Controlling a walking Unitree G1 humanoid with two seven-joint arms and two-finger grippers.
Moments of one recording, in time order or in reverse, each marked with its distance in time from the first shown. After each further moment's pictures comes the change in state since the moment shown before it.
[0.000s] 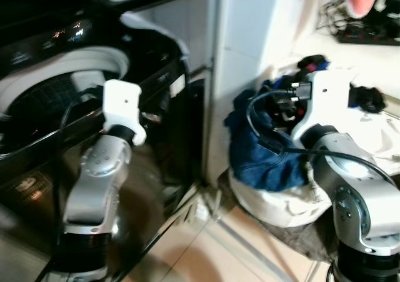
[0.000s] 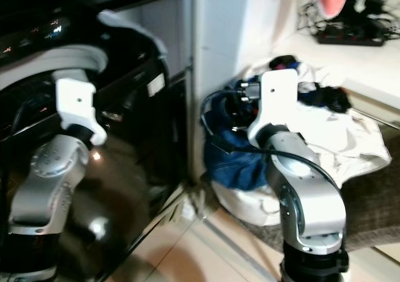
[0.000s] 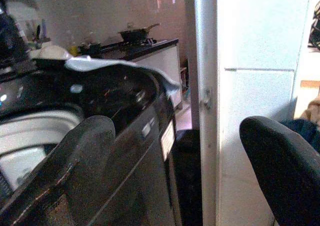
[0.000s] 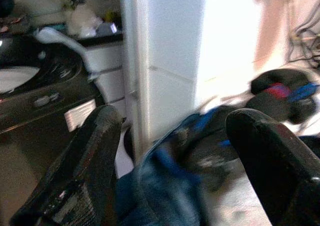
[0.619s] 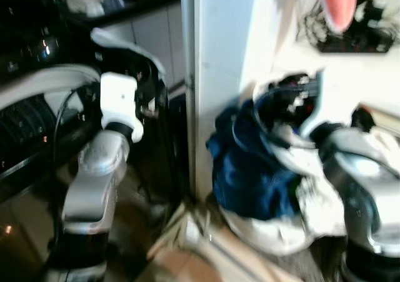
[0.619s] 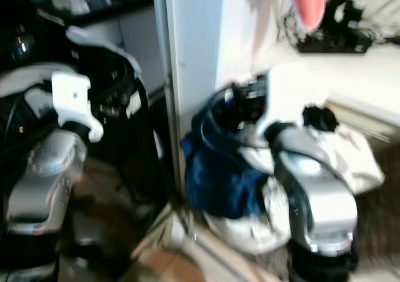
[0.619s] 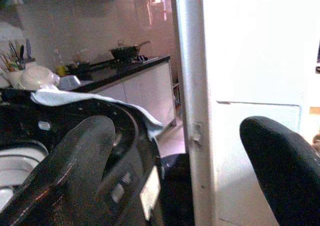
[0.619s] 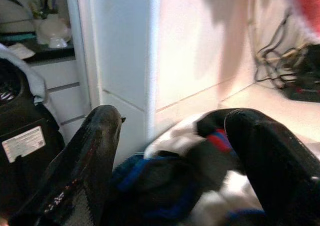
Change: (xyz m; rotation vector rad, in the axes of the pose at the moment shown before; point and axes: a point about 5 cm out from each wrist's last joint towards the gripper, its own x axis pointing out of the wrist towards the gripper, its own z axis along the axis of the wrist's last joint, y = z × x) left arm 0.000 0.003 0.013 0.019 -0.037 0.002; right arm -0.002 -0.008 0.006 -0.022 -0.008 -0.007
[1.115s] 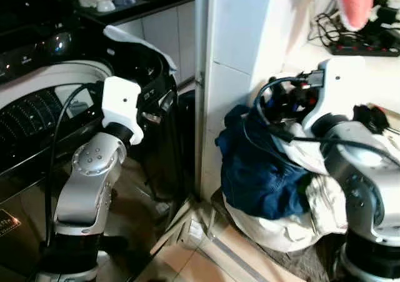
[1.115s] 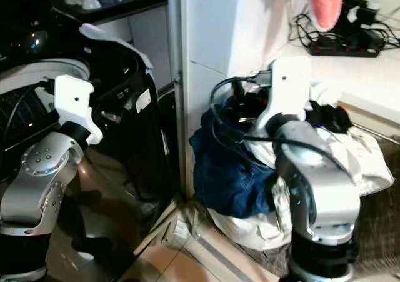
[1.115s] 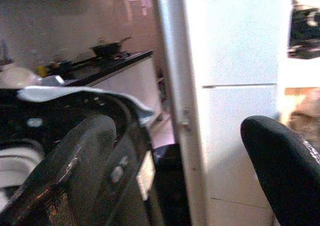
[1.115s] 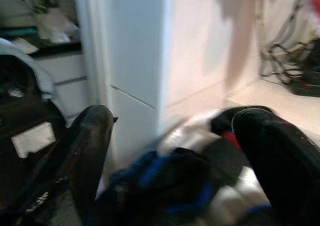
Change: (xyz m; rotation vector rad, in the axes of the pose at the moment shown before) left arm -0.004 -0.006 -0.003 0.007 0.017 -0.147; right arm 0.006 -0.011 0.008 -0.014 0.038 -0.042
